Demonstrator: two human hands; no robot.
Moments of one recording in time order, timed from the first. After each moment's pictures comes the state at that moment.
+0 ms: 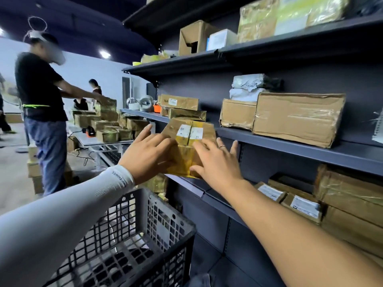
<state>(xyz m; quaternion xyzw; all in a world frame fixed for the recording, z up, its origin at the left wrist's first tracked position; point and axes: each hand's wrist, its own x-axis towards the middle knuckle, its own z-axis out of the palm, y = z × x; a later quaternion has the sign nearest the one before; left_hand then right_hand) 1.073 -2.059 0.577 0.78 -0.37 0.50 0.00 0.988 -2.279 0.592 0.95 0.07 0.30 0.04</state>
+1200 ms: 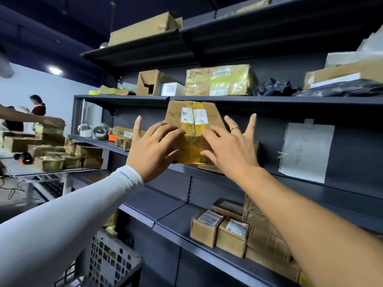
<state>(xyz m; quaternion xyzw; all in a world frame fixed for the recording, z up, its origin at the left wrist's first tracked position) 0.998 -2.181 0.690 0.66 -0.37 0.64 0.15 0.850 -2.364 0.739 0.86 -0.05 0.43 0.27</state>
